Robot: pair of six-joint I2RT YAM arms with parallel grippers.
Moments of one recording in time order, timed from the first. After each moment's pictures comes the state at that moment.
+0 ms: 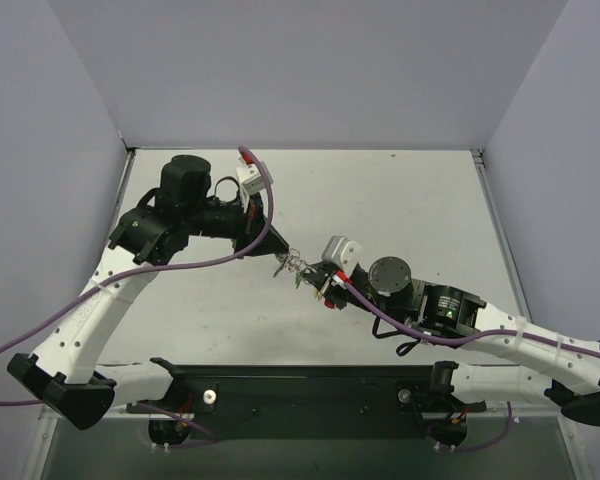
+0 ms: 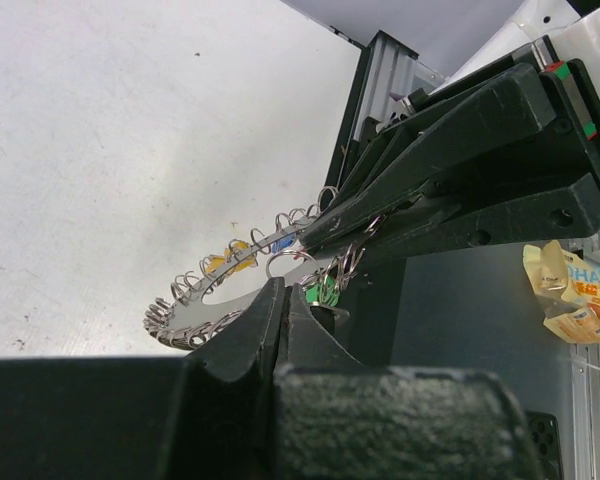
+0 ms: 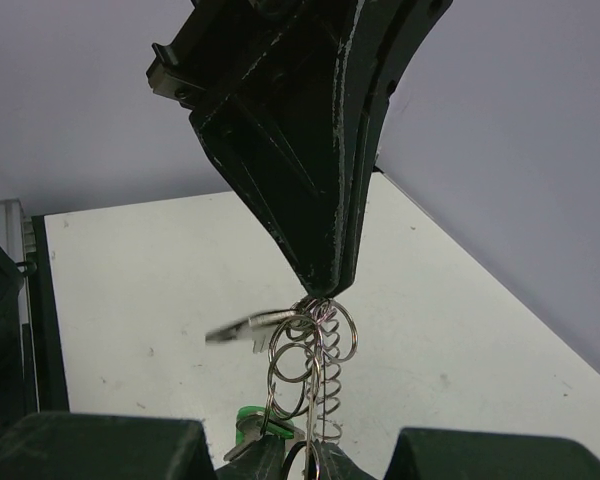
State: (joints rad) left arm -0.54 1.23 1.48 -0.76 0.84 -0.04; right arm 1.19 0.97 1.00 -0.28 0.24 -0.16
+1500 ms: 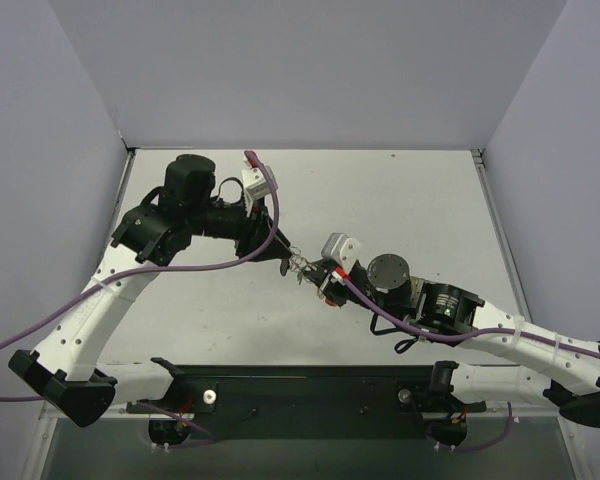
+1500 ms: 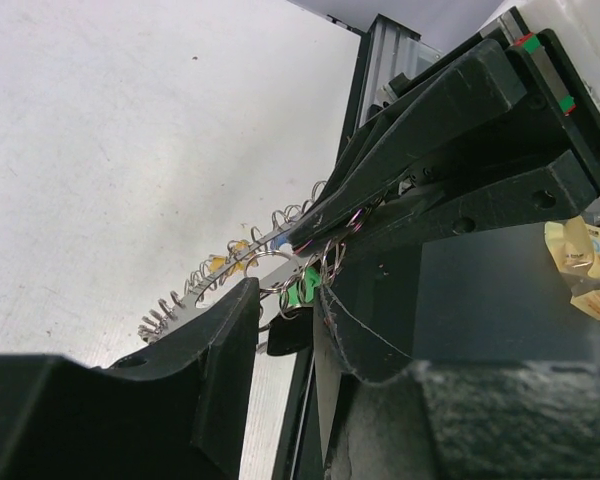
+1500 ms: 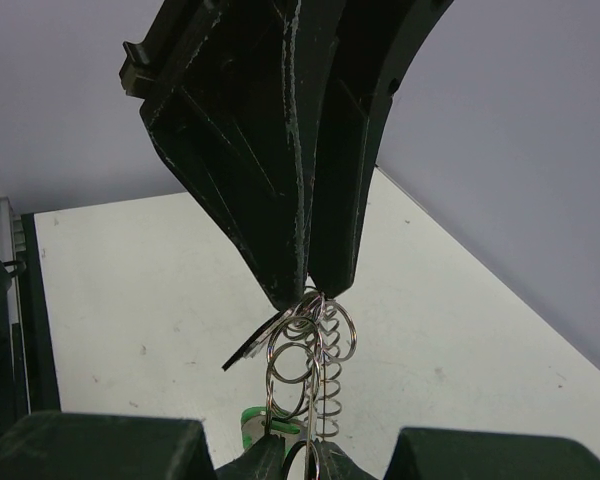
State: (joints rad) left arm -0.56 1.25 1.51 -0.78 0.85 0.05; right arm 1.17 0.98 1.00 -0.28 0.23 -0.15
